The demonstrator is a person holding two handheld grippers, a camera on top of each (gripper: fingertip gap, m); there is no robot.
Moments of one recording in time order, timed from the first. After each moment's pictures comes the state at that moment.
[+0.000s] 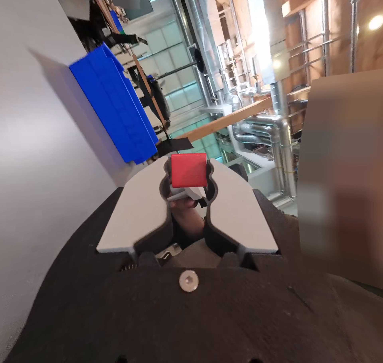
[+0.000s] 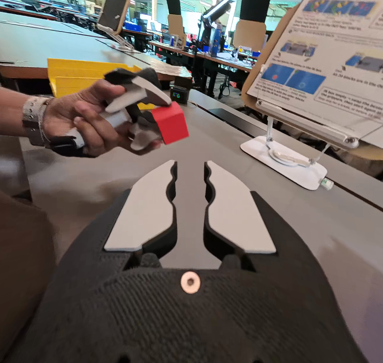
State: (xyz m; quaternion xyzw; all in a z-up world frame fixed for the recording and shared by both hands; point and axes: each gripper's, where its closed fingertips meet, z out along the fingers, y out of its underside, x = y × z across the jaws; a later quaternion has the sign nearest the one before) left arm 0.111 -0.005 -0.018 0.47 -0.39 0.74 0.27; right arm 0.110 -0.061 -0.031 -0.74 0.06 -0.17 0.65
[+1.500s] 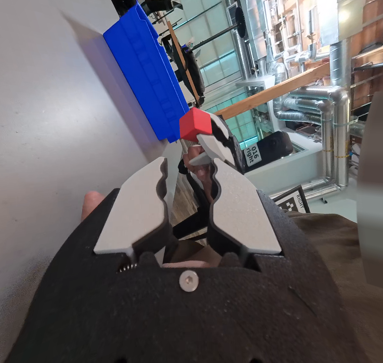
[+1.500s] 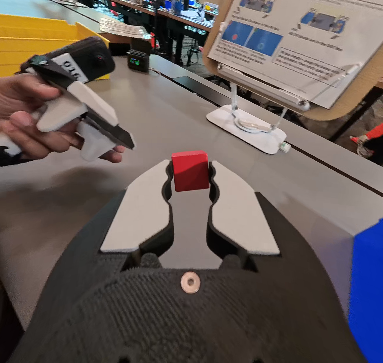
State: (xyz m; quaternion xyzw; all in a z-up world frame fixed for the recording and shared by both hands) left arm 0.112 -0.034 -0.063 0.51 -0.48 0.68 0.24; right arm 0.157 -0.095 -0.048 -0.77 0.14 -0.22 0.58
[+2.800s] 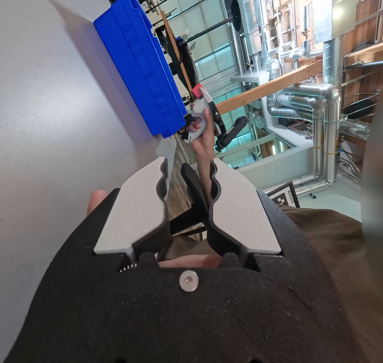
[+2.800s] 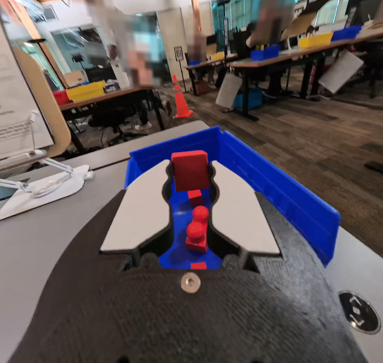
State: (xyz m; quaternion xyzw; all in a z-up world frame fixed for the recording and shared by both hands) left arm 0.108 -0.037 -0.060 0.50 -0.48 0.67 0.26; right arm 0.283 -0.397 -0.018 -0.49 0.55 -0.41 0.55
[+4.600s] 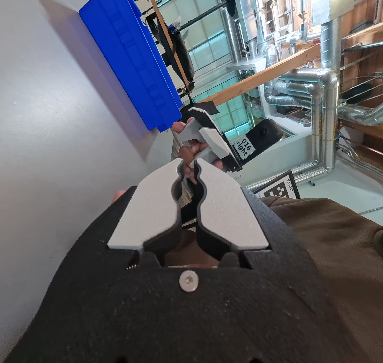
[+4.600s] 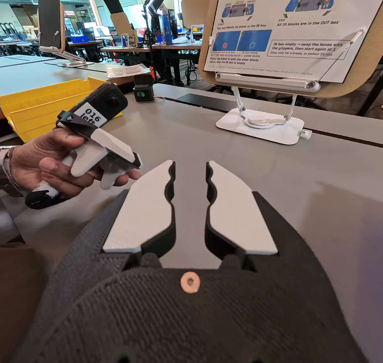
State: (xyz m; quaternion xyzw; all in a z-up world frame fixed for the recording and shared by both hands) left arm 0.101 -0.040 -0.059 0.48 -0.50 0.67 0.27; right arm 0.141 -0.085 -0.041 -0.73 0.22 -0.15 0.63
